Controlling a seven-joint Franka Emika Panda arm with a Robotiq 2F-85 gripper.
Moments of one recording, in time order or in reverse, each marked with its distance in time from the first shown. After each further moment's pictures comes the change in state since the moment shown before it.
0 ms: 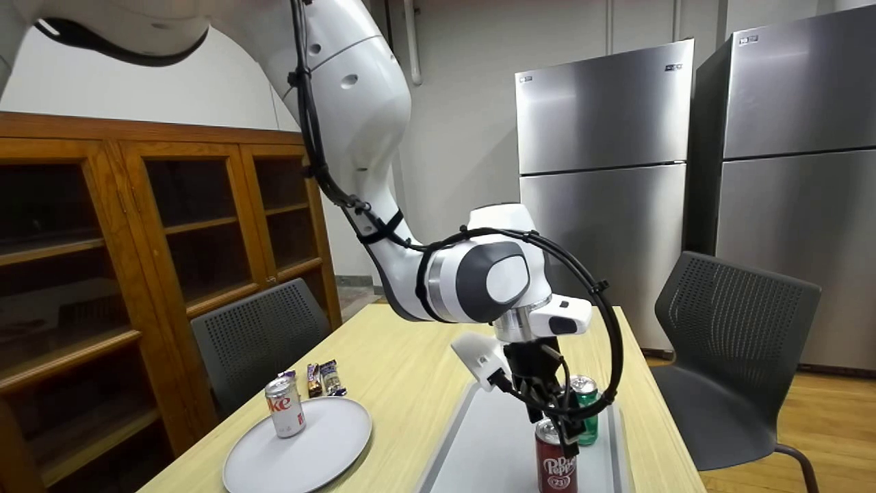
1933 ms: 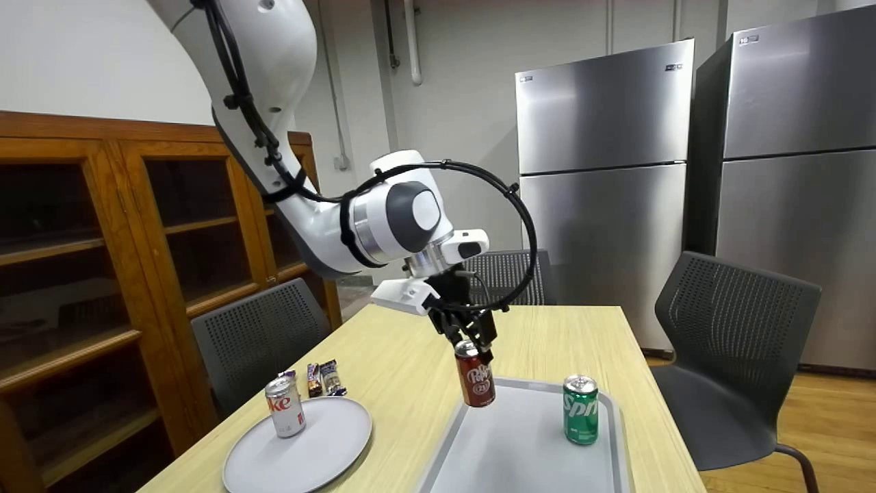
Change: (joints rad) arm 0.264 -0.255 -0.022 -0.119 -0.292 0.008 0.048
